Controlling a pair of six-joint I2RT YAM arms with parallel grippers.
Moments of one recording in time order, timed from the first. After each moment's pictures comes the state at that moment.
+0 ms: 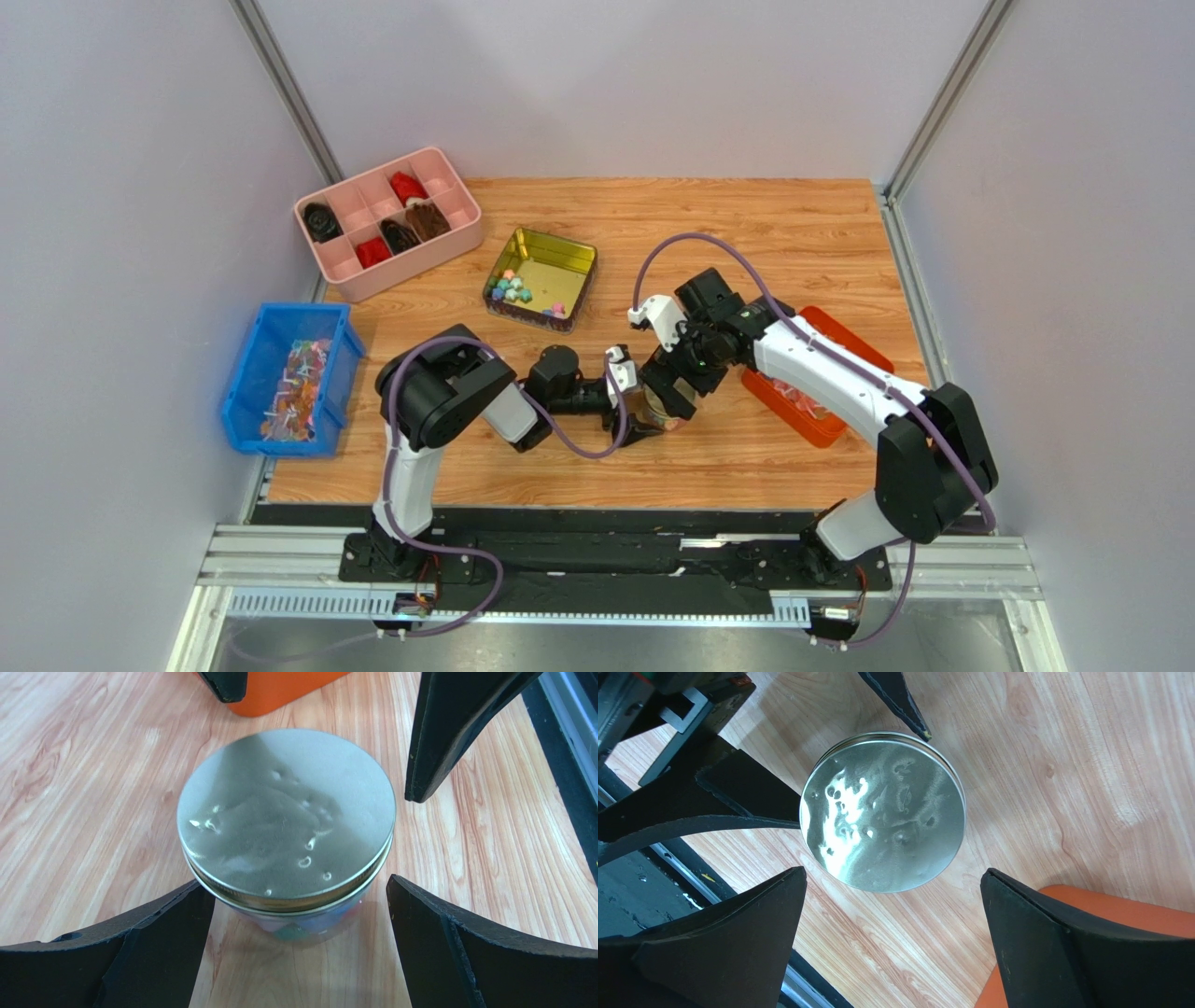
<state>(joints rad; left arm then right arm) -0.77 2.03 0.63 1.18 0.69 0.19 0.61 1.51 1.10 -0.75 -0.21 -0.32</state>
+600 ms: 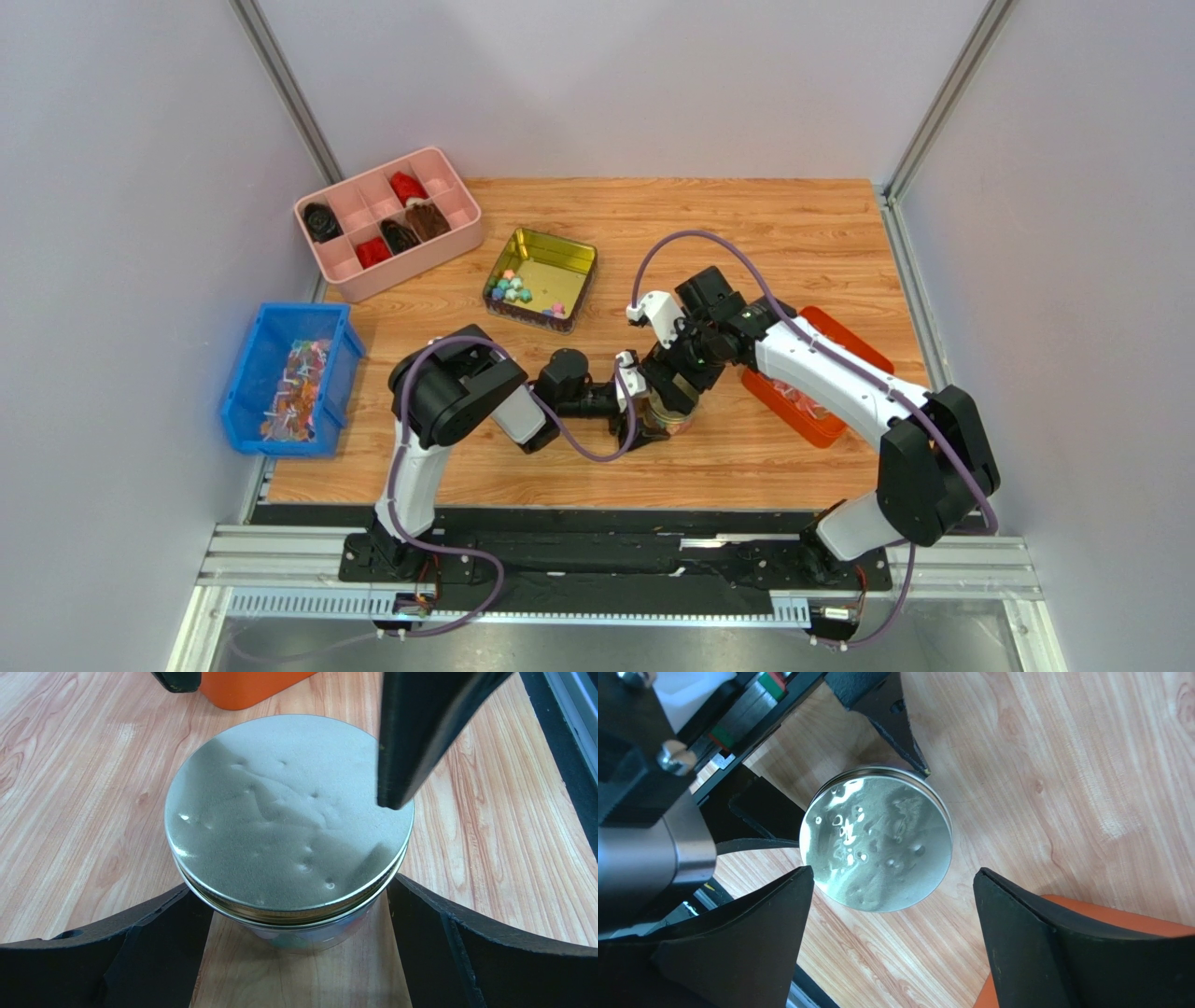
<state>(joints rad) -0.81 2.08 0.67 1.18 0.69 0.20 0.60 1.48 1.10 -0.73 -0.22 -0.33</state>
